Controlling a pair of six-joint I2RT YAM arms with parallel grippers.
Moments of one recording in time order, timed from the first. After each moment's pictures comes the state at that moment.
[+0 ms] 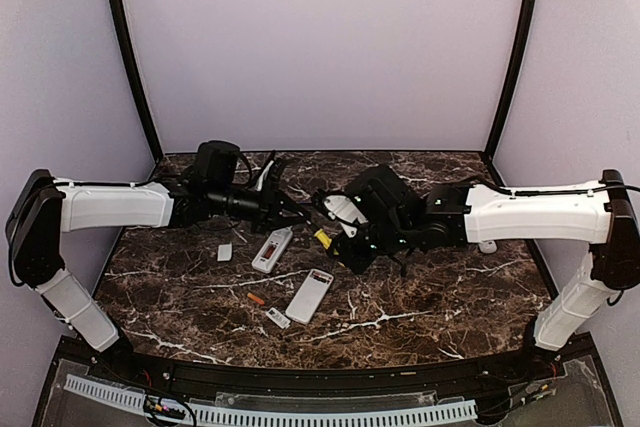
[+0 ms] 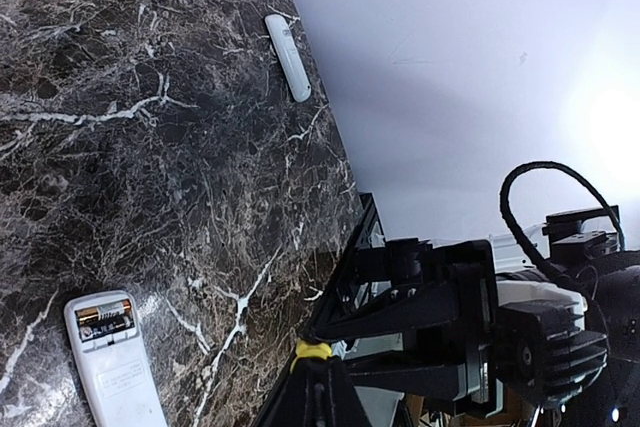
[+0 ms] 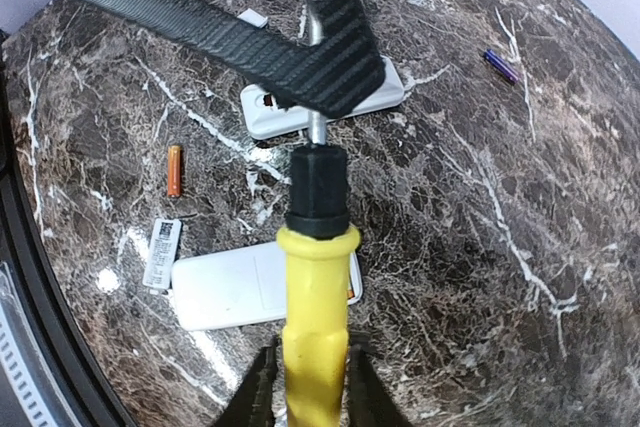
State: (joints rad) left arm -0.65 1.58 1.00 0.10 0.77 -0.87; right arm 1.10 1.58 1.20 -0.44 0.09 0.14
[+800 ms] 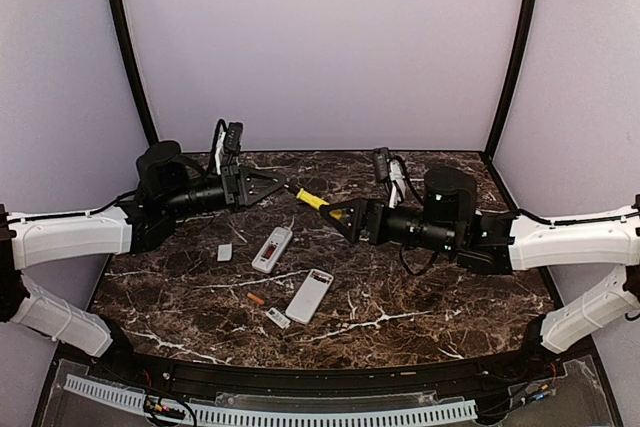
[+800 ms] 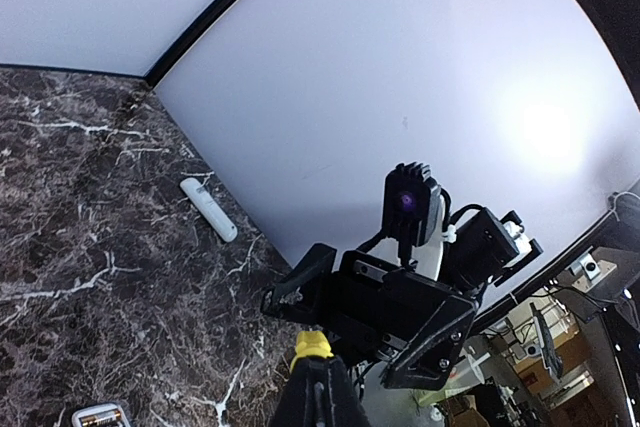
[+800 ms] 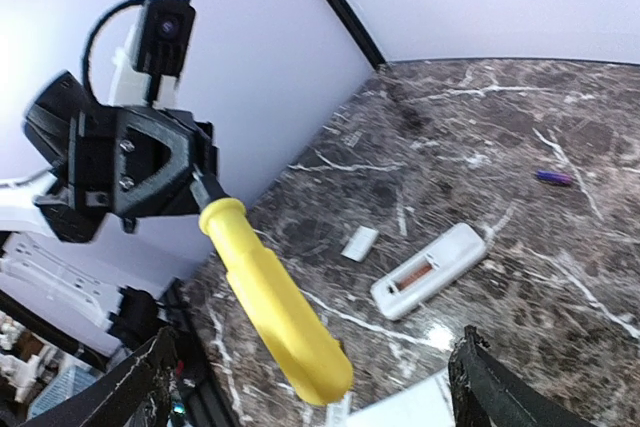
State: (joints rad) left arm -0.65 1.29 0.77 0.50 0.61 -0.86; right arm 1.03 1.31 0.80 0.30 -0.04 0.60
